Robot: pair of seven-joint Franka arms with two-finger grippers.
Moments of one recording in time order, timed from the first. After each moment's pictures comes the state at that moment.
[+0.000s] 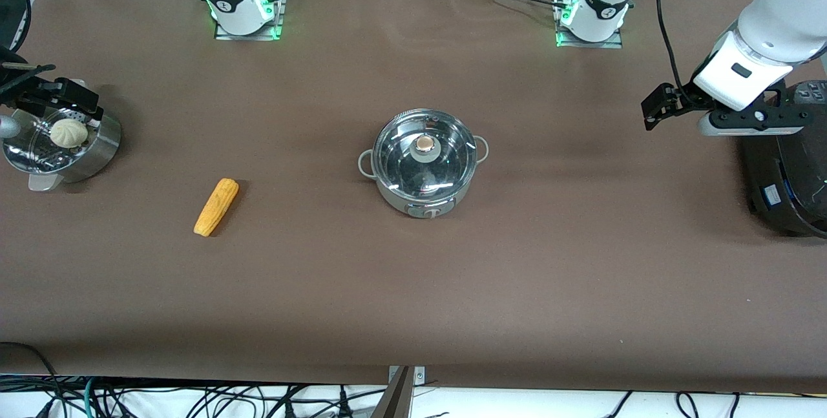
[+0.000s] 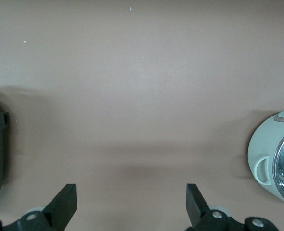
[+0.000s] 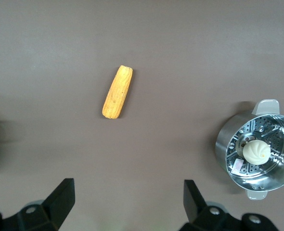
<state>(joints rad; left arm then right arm) -0.10 -0.02 -0.06 -1.71 0.04 1.70 -0.20 -0.03 0.06 0.01 -1.54 -0.04 1.54 0.01</state>
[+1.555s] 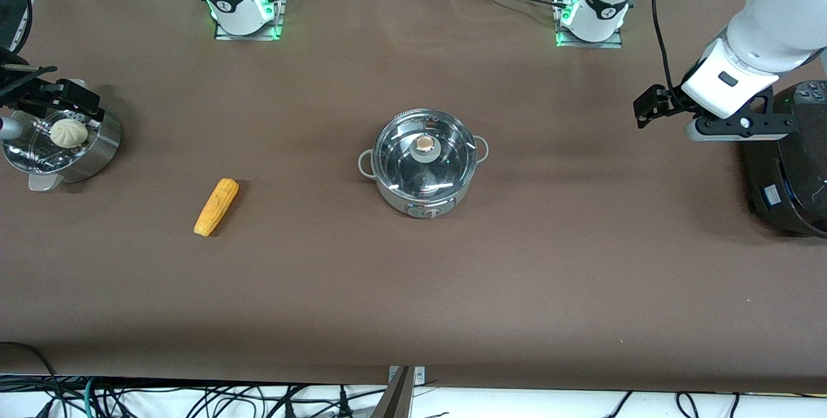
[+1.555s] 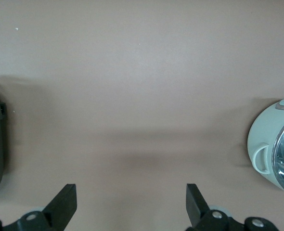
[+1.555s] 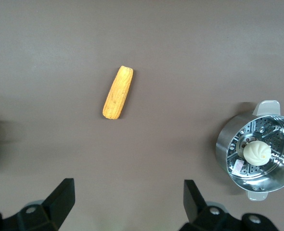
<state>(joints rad) -0.12 0.03 -0.06 -1.65 0.04 1.62 -0.21 -0.03 0.06 0.01 -1.54 -0.04 1.54 0.01</state>
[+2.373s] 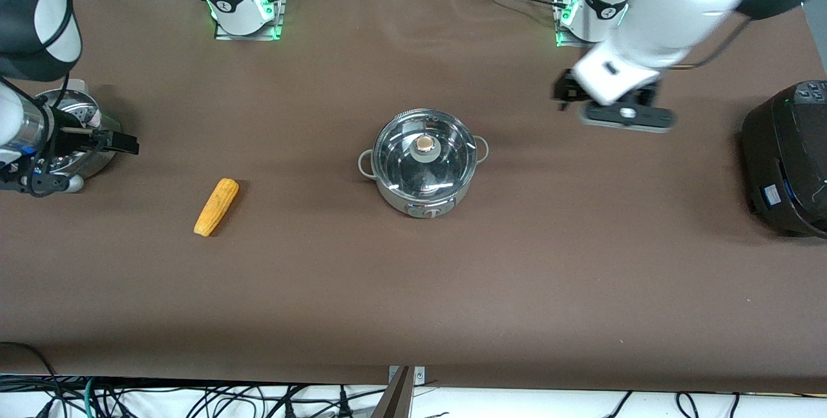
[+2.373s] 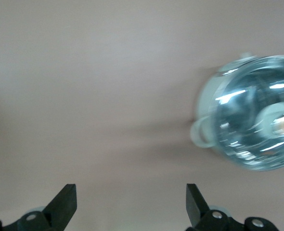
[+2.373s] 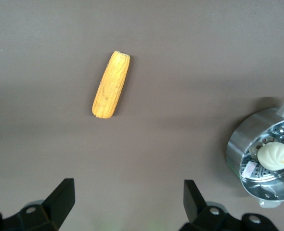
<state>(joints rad) -0.19 0.11 -0.32 -1.64 0.01 1.68 -0.40 -0.03 0.26 0.01 -1.54 -0.05 1.60 0.01</state>
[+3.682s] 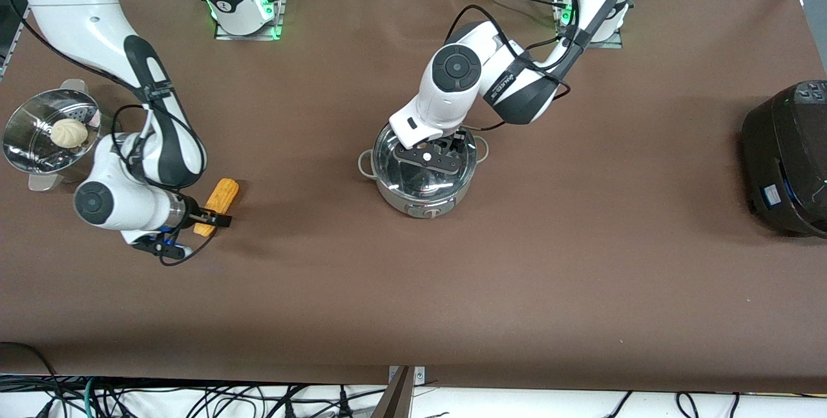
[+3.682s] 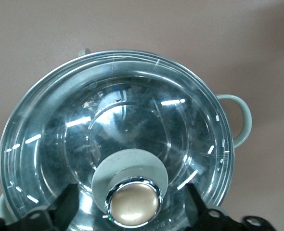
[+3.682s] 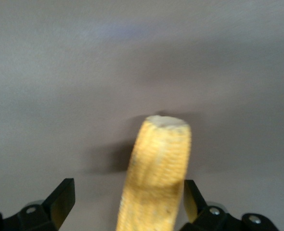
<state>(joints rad) -0.46 0.56 -0.34 -1.51 0.04 2.06 -0.54 0.01 0.67 0.04 -1.69 0.04 2.19 0.25</state>
